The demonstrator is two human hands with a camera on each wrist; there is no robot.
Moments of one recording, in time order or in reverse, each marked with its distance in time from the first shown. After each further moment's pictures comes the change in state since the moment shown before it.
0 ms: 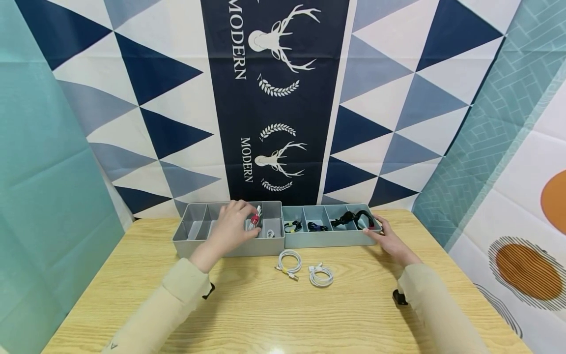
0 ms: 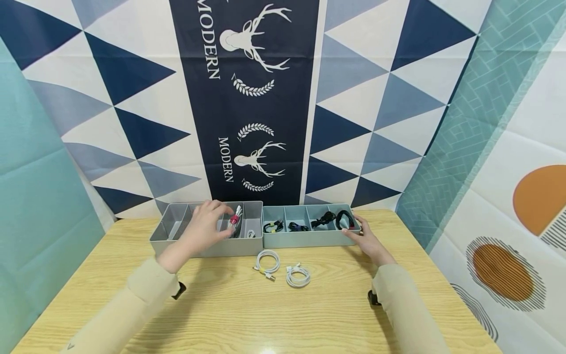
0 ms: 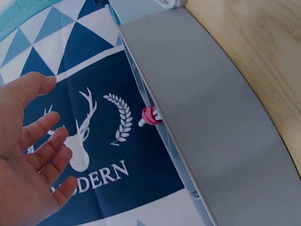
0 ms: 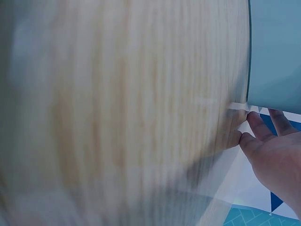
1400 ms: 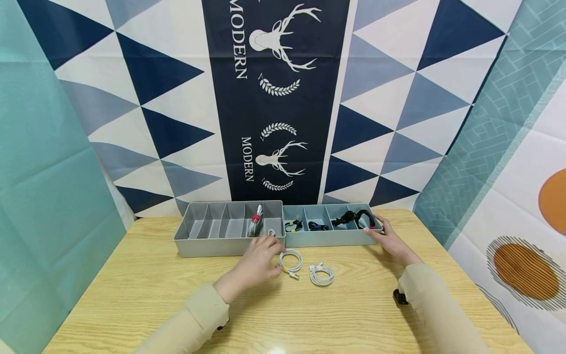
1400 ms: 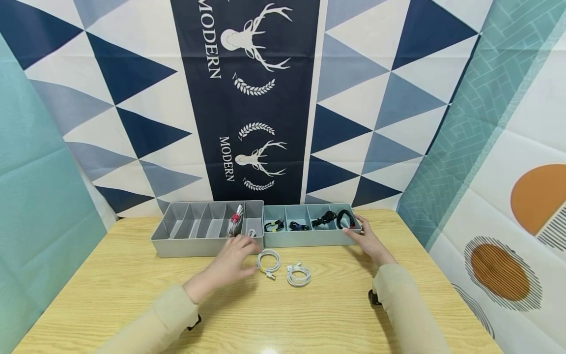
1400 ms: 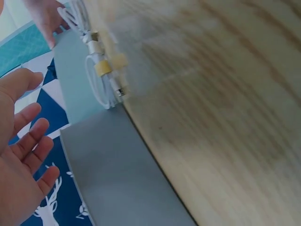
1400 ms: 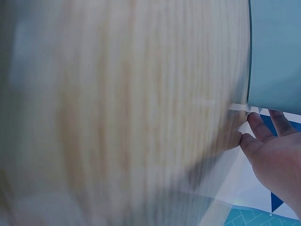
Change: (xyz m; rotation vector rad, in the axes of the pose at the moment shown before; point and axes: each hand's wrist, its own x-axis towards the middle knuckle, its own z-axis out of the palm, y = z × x) left_hand -0.042 0.042 0.068 -0.038 -0.127 0.214; right_hand -0.002 -0.001 0.001 0.043 -0.010 -0.032
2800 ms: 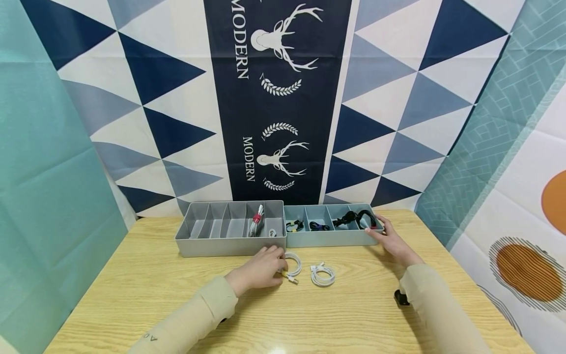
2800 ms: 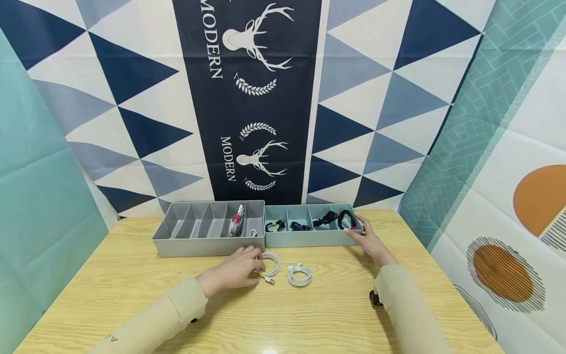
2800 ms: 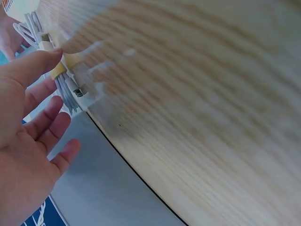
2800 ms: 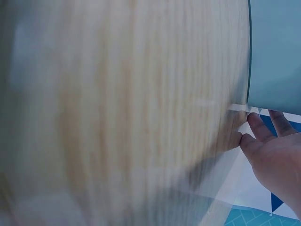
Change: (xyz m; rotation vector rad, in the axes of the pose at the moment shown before) left_hand 0.000 -0.009 0.029 0.132 -0.250 0.163; right_hand 0.000 0.003 0.001 0.027 -0.005 0.001
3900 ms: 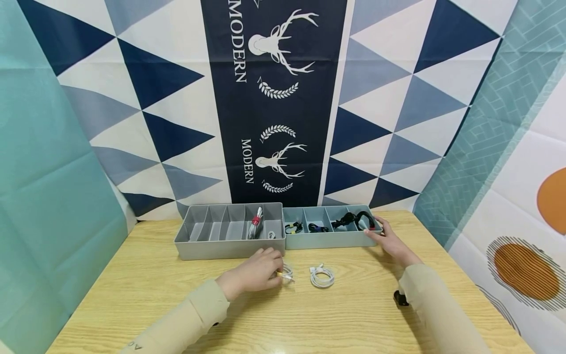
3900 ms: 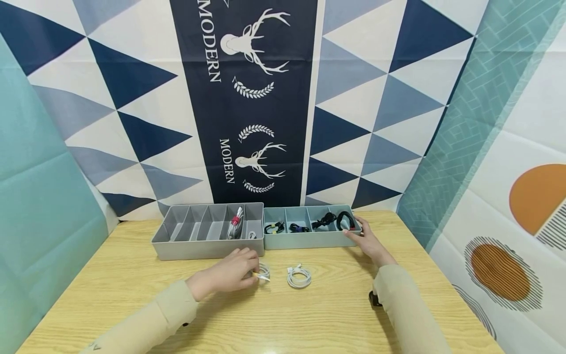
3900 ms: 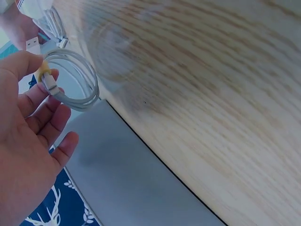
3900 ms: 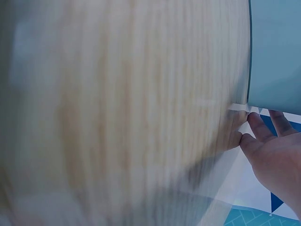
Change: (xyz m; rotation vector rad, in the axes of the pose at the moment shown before) left_hand -0.009 0.005 -0.020 -0.034 0.005 0.012; right_hand -0.001 -0.002 -0.001 -0.040 -0.006 0.017
